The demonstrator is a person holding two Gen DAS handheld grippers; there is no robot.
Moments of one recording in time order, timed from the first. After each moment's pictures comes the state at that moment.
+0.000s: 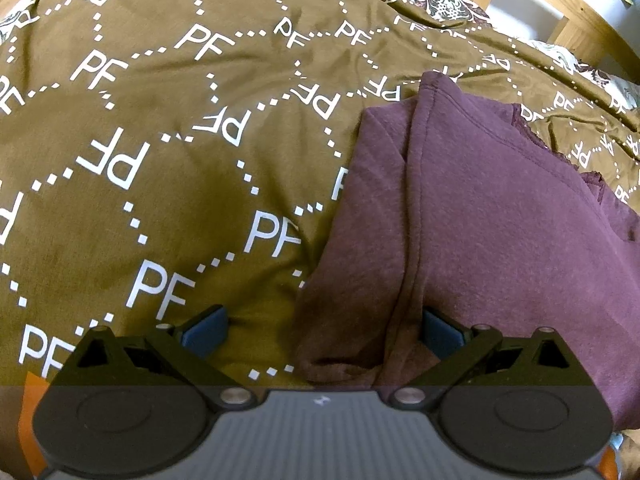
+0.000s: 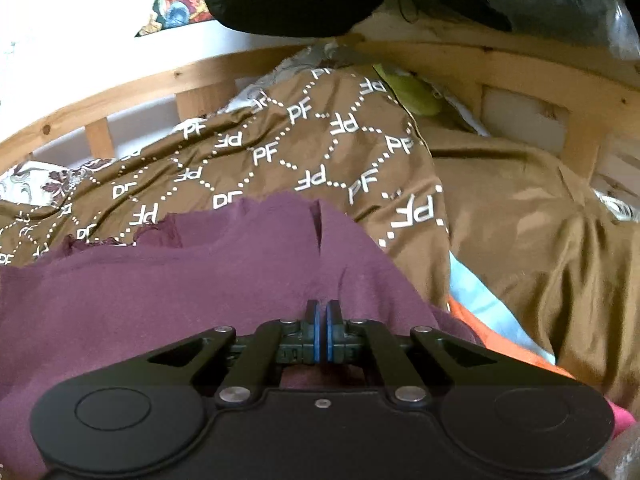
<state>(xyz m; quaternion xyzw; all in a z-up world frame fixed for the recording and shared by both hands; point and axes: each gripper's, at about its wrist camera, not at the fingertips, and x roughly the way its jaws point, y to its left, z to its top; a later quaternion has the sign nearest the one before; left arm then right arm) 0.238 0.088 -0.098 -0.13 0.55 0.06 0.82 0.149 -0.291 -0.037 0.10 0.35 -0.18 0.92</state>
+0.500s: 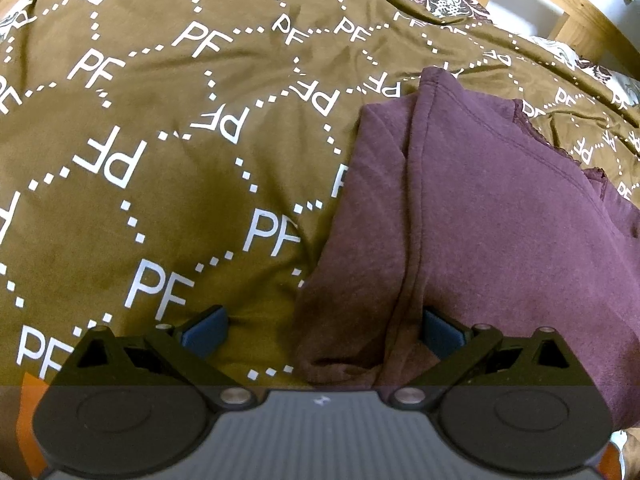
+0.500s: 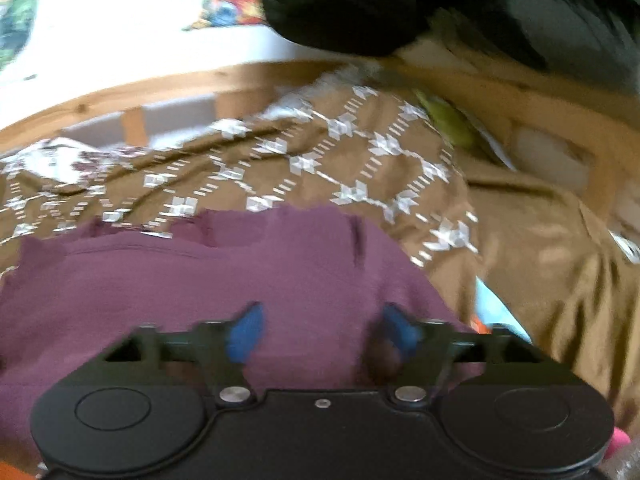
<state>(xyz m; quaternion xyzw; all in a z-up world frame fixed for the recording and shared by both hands) 0.239 0.084 -0.100 -0.13 0.55 0.07 0.82 0.144 -0.251 -0.031 0.01 0.31 -0.10 0.94</state>
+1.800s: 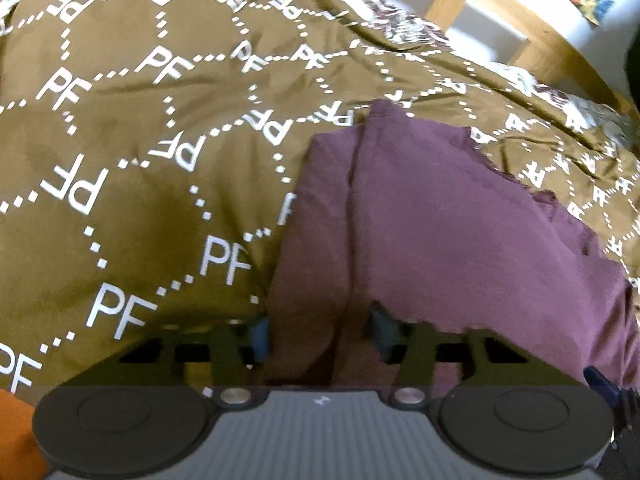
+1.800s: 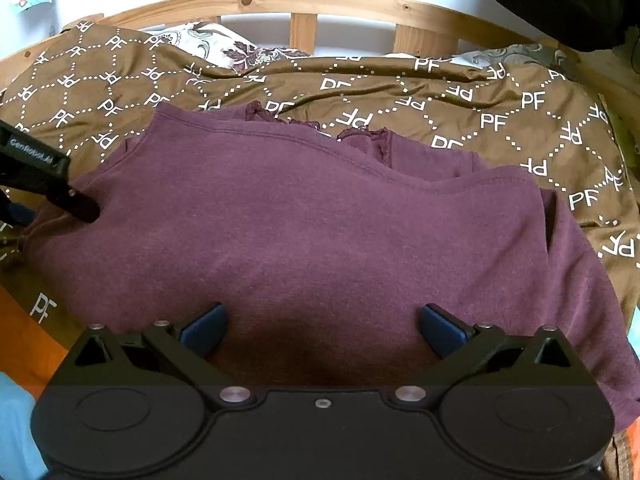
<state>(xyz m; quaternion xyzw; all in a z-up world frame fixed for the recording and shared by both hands) 0.236 0.079 -0.088 -0.16 0.52 0.00 0.84 0.158 -0.194 -0.063 -0.06 0.41 0.08 0.90</state>
